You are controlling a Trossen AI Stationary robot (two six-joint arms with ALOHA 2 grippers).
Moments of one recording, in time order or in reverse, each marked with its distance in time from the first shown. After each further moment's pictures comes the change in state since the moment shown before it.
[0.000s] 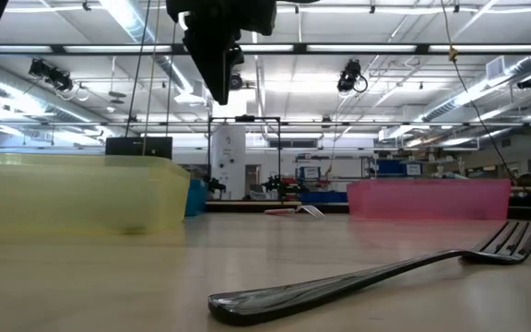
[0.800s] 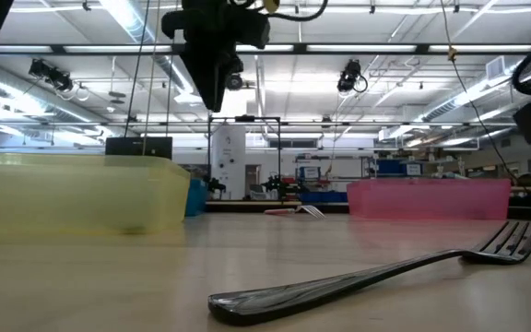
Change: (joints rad) left arm 0.085 0.000 0.000 -0.051 -0.002 0.162; right arm -0.122 -0.006 -0.003 -0.026 0.004 0.052
